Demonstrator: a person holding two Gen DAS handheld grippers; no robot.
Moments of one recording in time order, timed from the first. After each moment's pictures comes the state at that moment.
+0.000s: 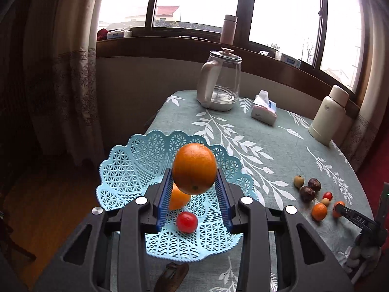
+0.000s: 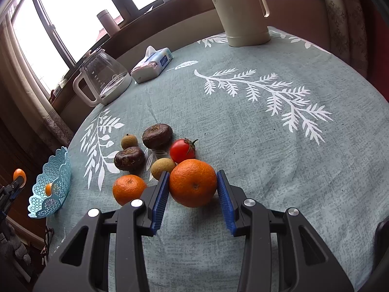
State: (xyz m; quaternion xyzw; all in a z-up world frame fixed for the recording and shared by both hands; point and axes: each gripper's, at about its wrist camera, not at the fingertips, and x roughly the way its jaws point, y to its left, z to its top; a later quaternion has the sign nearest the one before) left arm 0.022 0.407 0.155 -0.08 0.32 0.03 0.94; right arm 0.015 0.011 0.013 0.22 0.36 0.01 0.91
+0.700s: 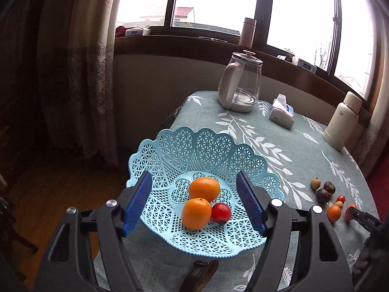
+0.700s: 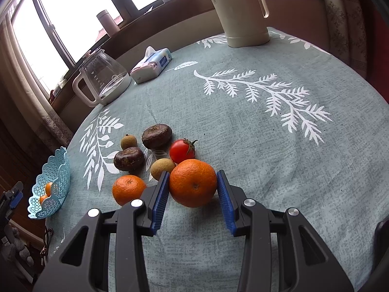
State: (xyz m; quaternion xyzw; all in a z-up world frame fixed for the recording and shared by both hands) left arm 0.013 0.427 0.145 -0.09 0.32 0.06 0.94; right arm 0.015 0.011 0.013 0.22 0.36 0.01 0.91
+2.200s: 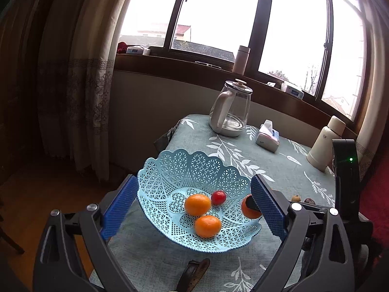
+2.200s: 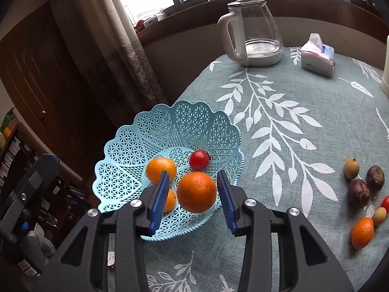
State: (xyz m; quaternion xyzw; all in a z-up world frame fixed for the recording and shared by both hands) left arm -0.023 0.438 0.172 -0.12 0.26 0.04 0.96; right arm 0.074 0.279 0.082 0.08 0.40 0.25 0.88
